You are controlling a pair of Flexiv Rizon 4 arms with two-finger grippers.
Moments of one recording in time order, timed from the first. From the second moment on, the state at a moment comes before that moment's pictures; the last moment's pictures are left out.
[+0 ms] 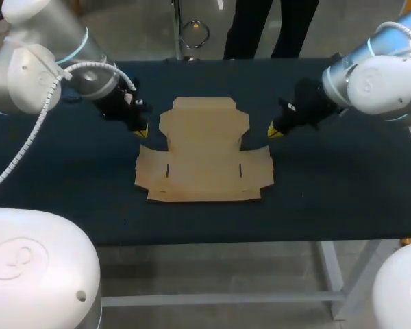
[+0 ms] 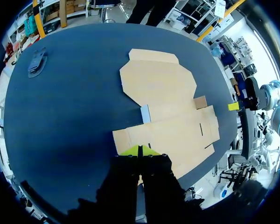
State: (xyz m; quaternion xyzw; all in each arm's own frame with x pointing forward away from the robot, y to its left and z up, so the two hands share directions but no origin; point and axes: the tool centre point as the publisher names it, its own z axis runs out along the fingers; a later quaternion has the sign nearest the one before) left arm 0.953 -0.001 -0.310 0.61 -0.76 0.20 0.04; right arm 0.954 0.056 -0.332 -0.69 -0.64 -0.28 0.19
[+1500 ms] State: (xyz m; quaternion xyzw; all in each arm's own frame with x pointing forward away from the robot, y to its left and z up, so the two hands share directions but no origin) left arm 0.810 0.019 -0.341 0.65 -0.72 0.24 0.10; right arm 0.792 0.023 -0.362 -0.71 -0.61 -0.27 0.20
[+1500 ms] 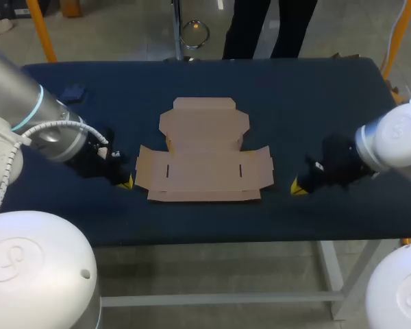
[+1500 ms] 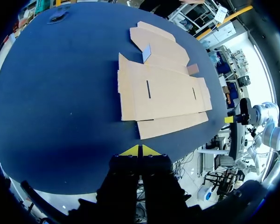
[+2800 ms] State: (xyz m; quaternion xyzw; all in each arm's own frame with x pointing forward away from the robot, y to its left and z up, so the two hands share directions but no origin) left arm 0.829 0.016 -0.375 0.66 -0.68 0.24 0.21; right arm 0.805 0.041 -0.389 -0.71 -0.60 -0.27 0.24
